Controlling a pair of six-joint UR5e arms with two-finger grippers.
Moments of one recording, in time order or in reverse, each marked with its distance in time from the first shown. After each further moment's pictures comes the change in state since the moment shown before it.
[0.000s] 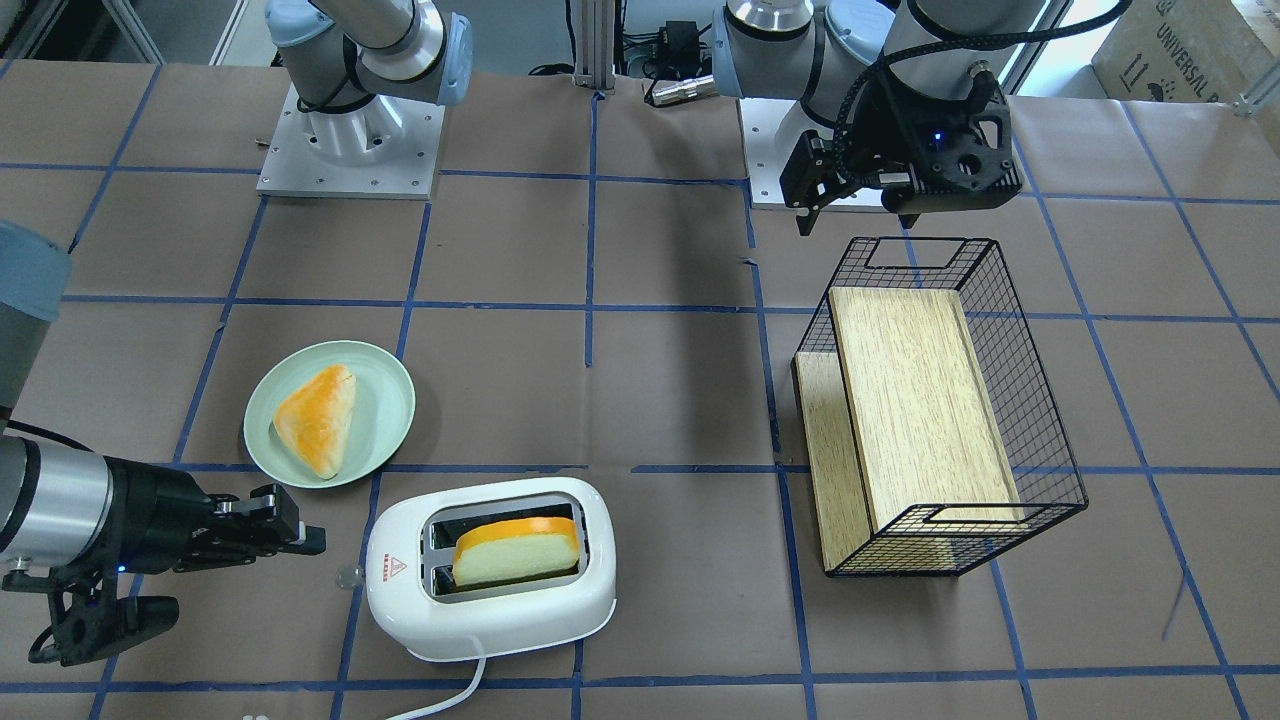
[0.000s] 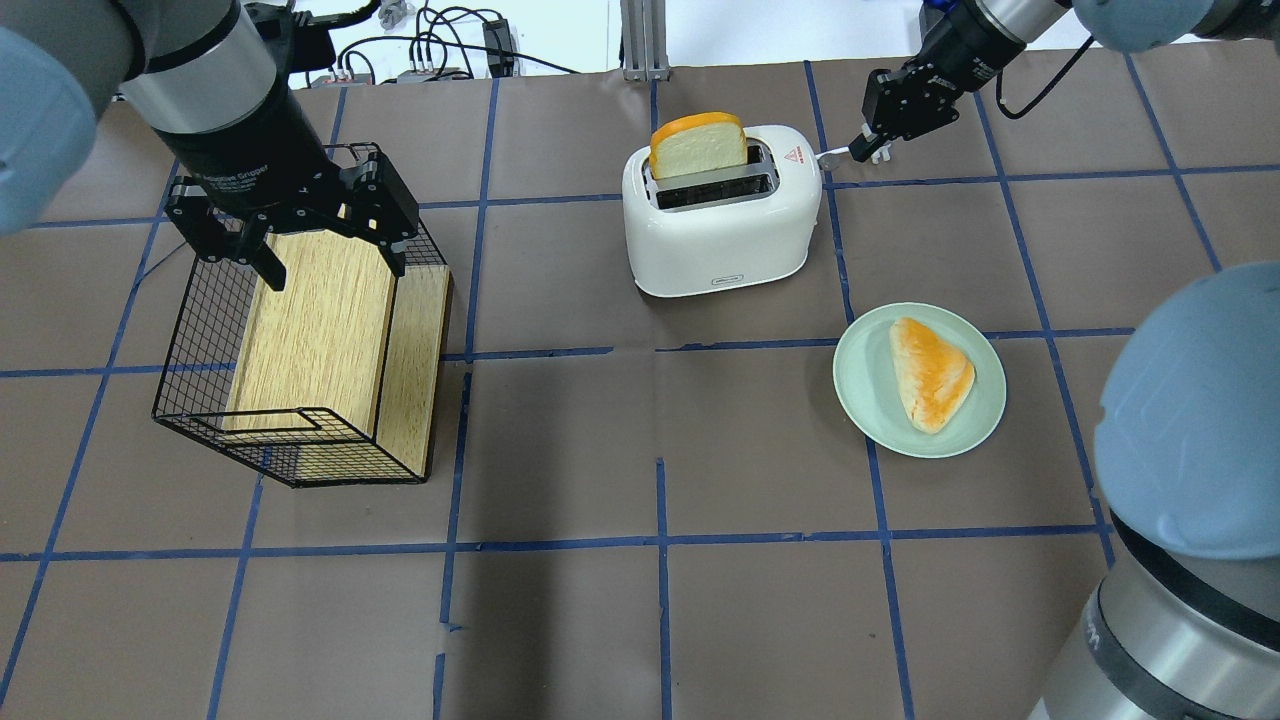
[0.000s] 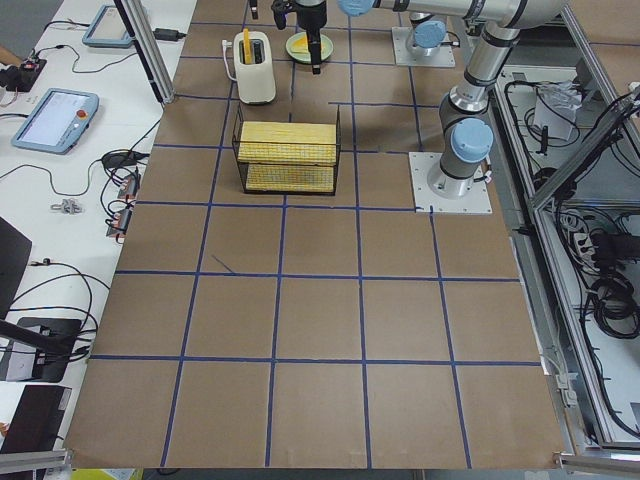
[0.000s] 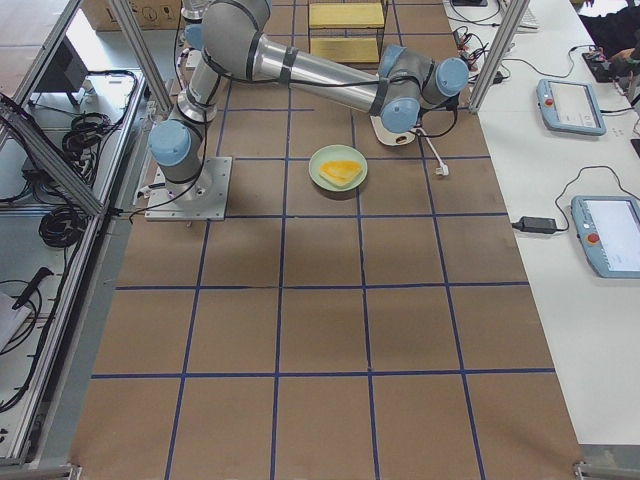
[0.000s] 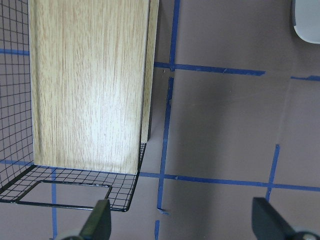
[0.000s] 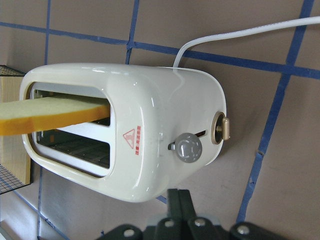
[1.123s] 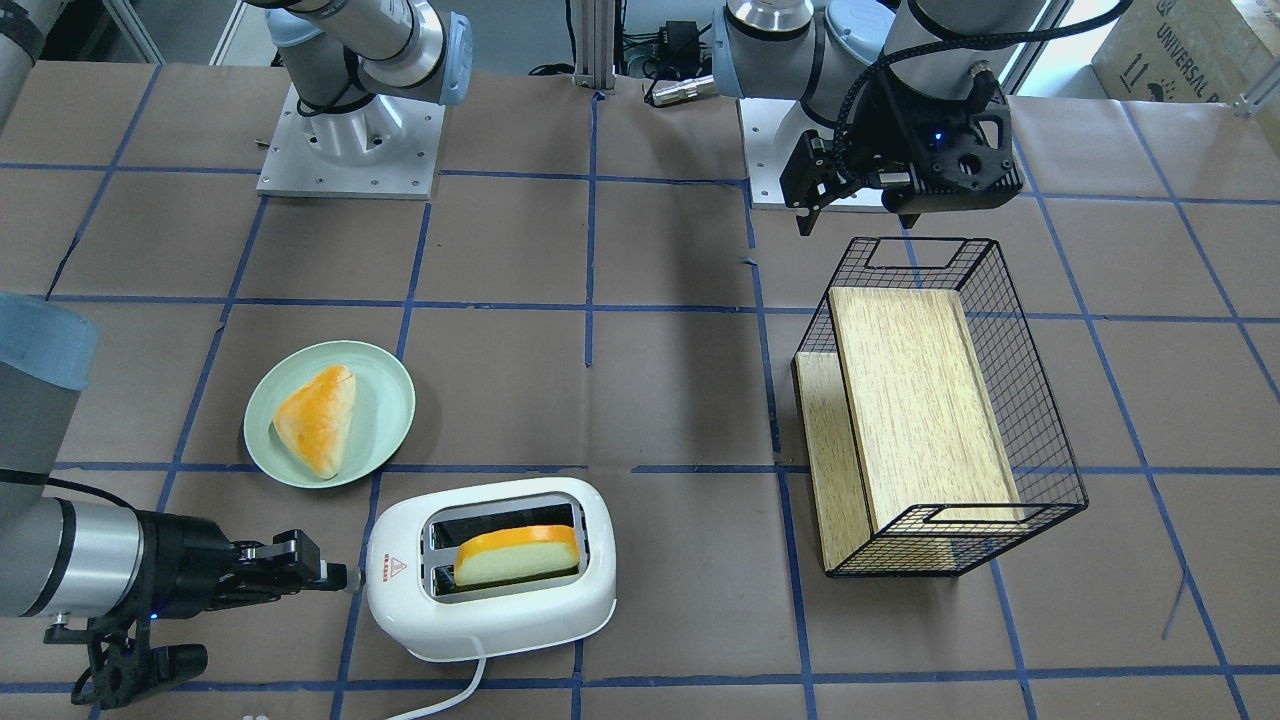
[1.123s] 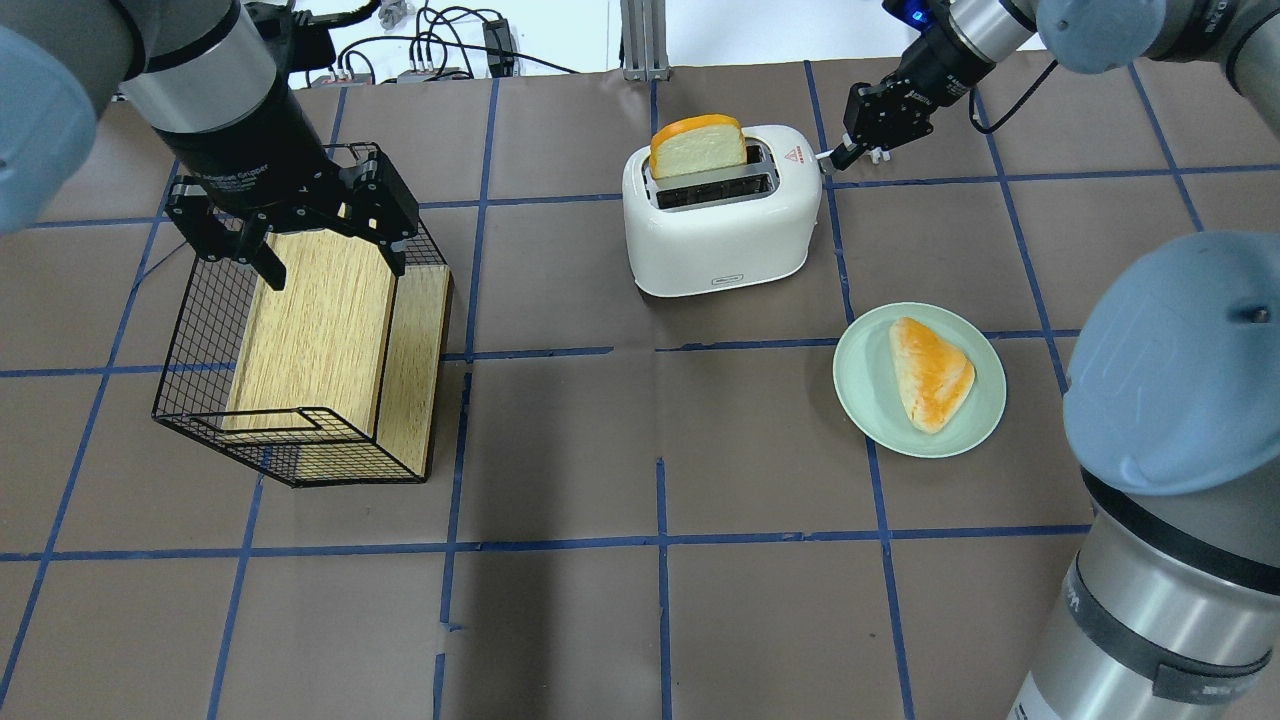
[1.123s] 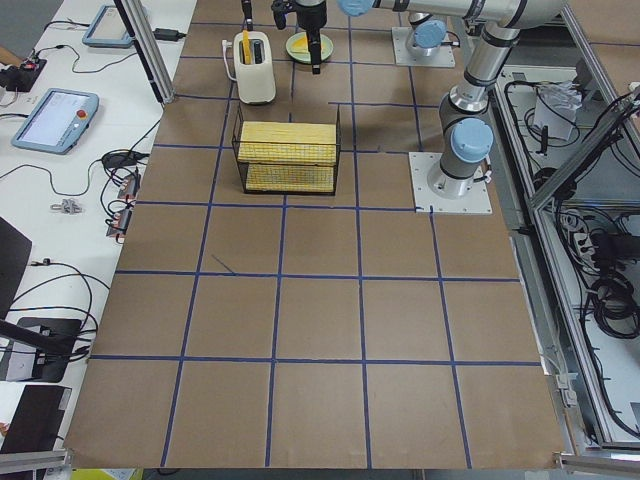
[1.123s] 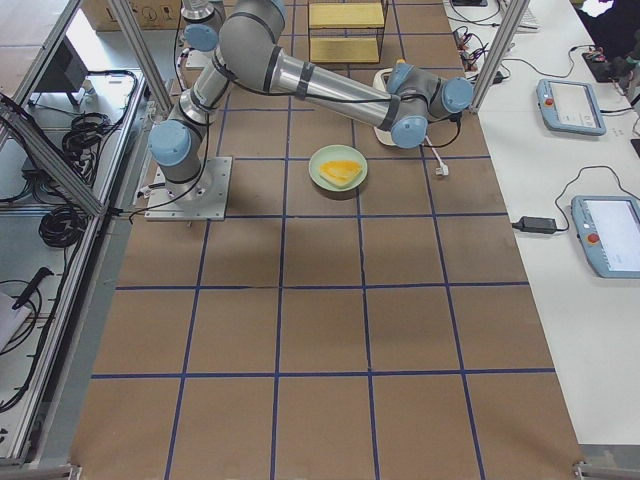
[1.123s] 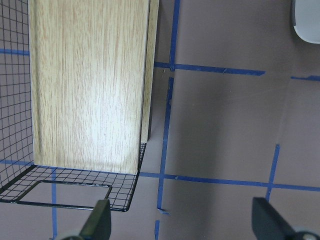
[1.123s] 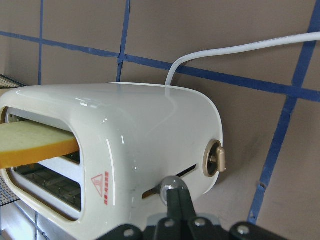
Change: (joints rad) left arm 0.000 0.000 0.001 0.001 0.000 0.000; right arm 0.007 0.085 -0.021 -0.046 0.034 -0.001
